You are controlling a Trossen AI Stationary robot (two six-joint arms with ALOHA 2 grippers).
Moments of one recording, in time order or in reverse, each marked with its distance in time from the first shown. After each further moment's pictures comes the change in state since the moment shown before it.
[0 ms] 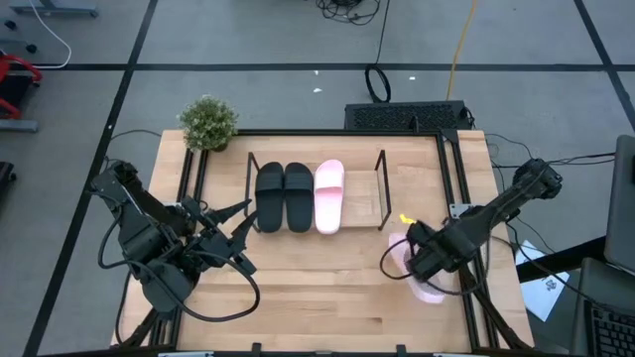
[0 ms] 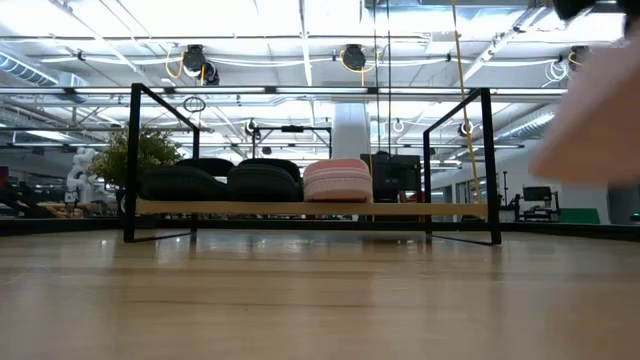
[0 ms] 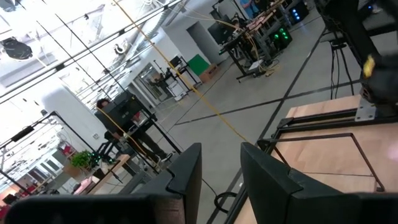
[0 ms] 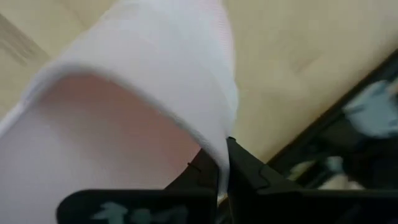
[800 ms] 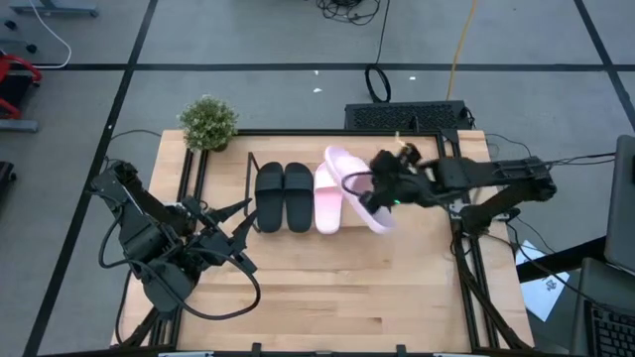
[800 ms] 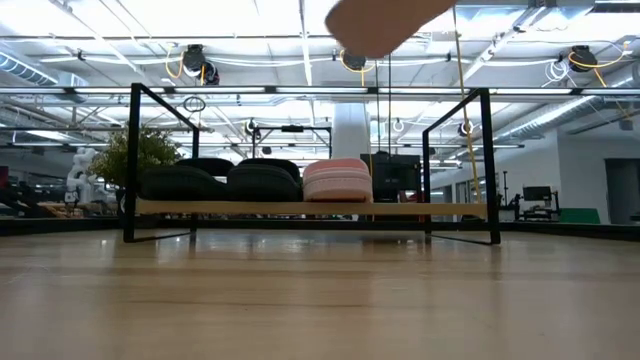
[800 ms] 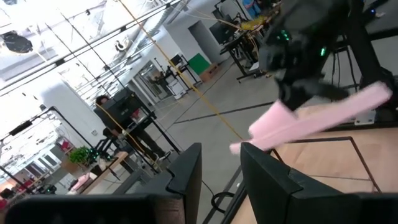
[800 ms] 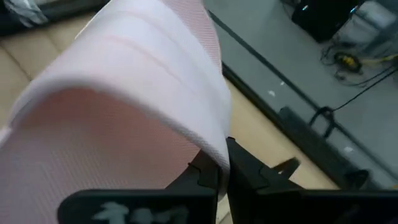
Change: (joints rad) left arm 0.006 0.000 0.000 0.000 0.000 -0.025; right arm -0.453 0.063 0.451 0.316 0.629 -0.764
